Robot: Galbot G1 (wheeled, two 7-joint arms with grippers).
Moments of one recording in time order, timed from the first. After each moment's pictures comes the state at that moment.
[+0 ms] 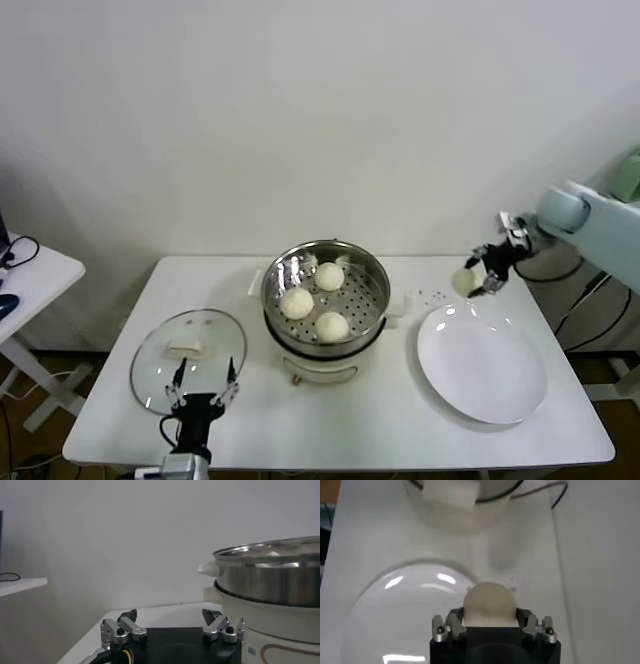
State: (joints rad) left arm 1.66 -1.52 -0.50 -1.96 0.09 -0.08 -0.16; right arm 0.54 0.73 -1.34 1.02 0.52 -0.08 -1.11
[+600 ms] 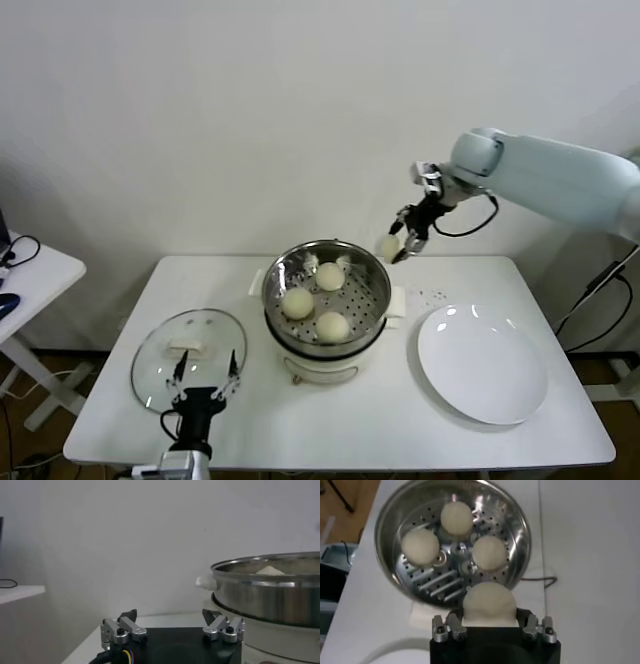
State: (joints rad) left arm 1.66 -1.52 -0.50 -2.00 0.07 -0.08 -0.15; right arm 0.75 1.07 -1.63 1.00 0.88 -0.16 -1.07
